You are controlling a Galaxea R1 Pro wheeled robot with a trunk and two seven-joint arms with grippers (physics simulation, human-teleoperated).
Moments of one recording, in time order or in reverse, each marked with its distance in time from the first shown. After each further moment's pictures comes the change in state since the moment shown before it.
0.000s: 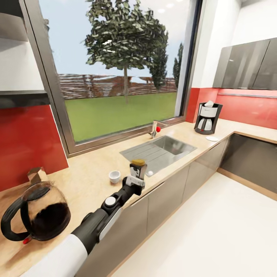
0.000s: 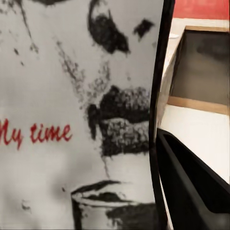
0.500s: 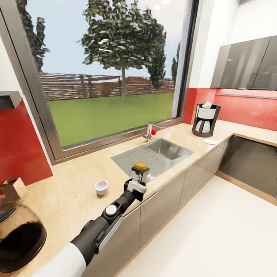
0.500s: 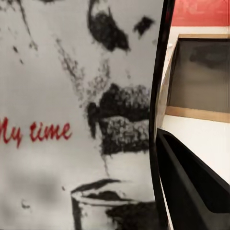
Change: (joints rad) left arm 0.058 0.003 -0.030 -0.025 -0.045 -0.083 0.012; right arm 0.000 -0.011 -0.008 0.001 -0.001 -0.008 -0.003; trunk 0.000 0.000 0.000
